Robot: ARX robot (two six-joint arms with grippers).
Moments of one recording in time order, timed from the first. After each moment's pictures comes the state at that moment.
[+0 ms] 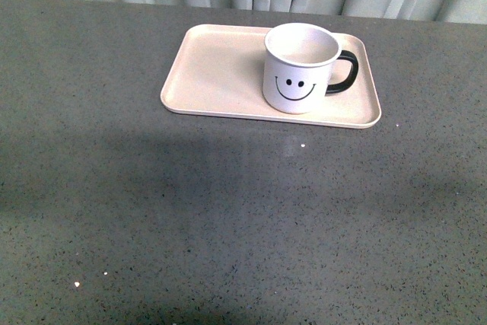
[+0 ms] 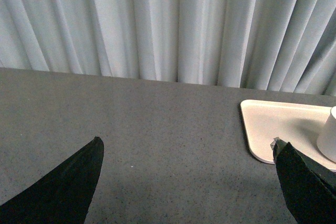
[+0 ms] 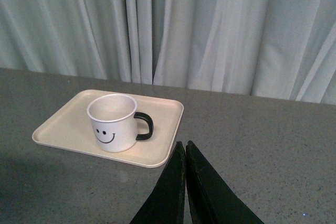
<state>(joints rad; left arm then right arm) 0.00 0.02 0.01 0.00 0.00 0.00 0.00 0.15 0.02 0.15 0.00 -0.01</state>
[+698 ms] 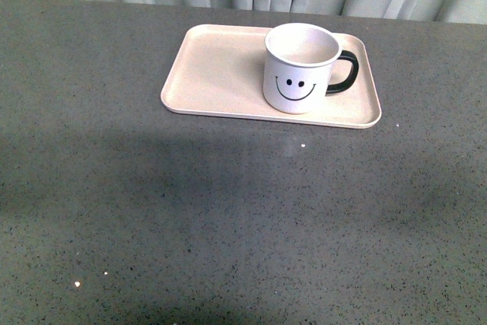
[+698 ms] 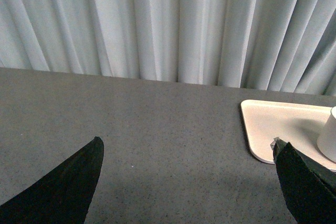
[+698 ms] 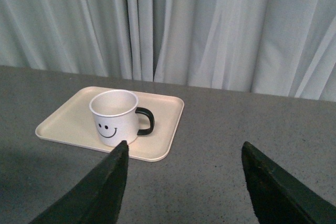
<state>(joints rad) 0.00 0.02 0.01 0.00 0.00 0.00 0.00 0.01 0.02 0.00 0.00 -0.01</state>
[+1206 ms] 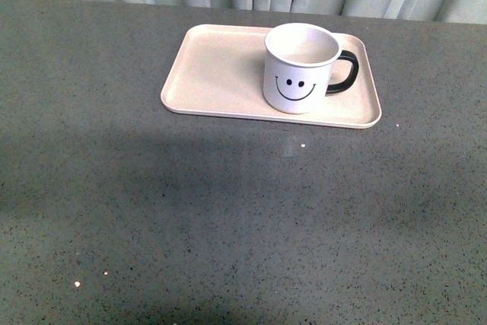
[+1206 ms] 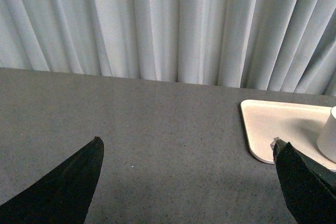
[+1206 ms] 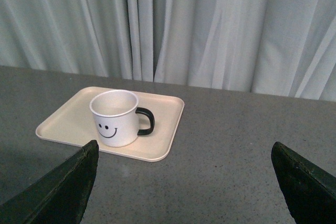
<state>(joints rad) 0.00 0.02 0.01 0.00 0.00 0.00 0.00 0.01 0.02 0.00 0.00 -0.01</state>
